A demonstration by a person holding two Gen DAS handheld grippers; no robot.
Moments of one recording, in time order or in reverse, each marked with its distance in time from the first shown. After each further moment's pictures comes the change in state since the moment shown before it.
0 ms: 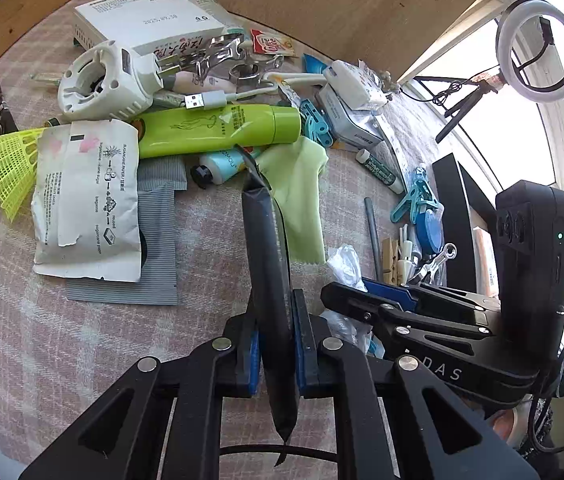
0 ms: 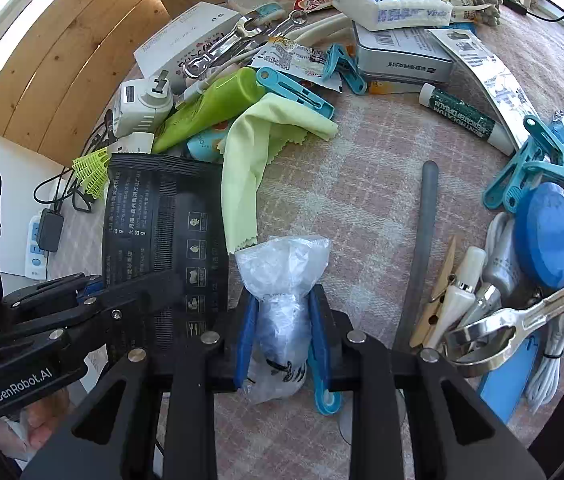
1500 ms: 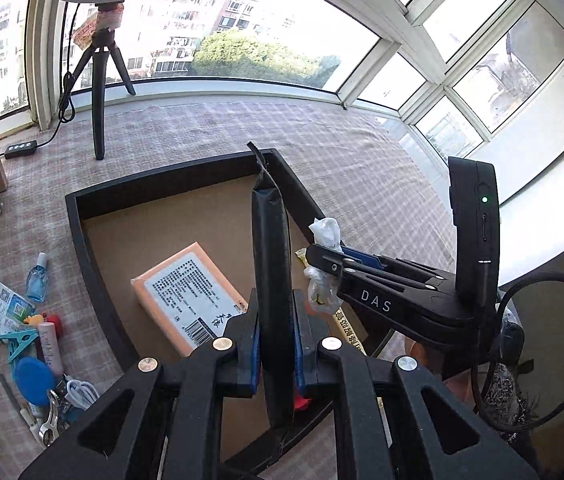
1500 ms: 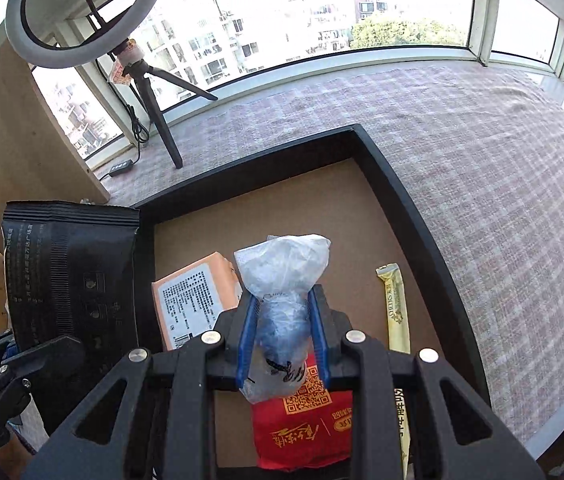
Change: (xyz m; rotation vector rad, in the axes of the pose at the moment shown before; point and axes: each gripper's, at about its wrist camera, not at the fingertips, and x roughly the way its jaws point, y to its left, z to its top) left arm 0.061 -0.394 0.002 0.648 0.113 -0.317; right arm -0.258 -0.298 -0.095 0.584 -0.438 -0.407
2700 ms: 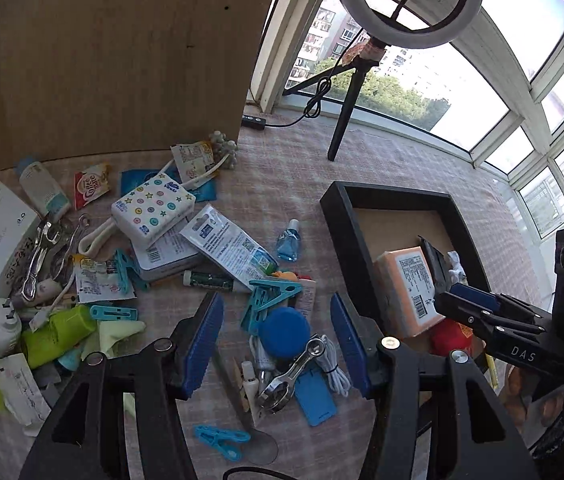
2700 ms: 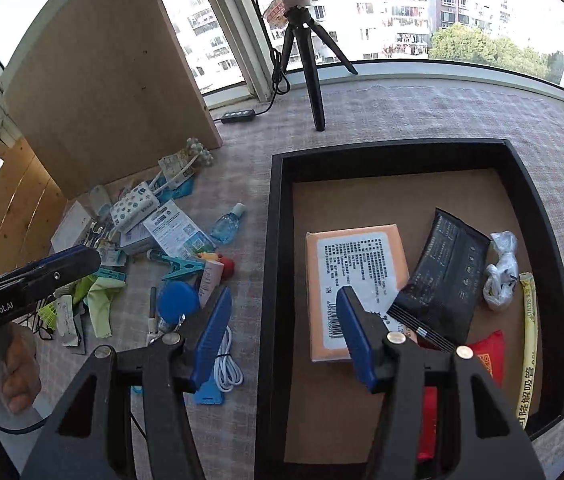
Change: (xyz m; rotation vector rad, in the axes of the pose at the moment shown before) left arm -0.128 0.196 -0.075 -0.273 -0.119 0.353; right arm 0.012 0.142 -0.035 -0.227 0.063 0.209
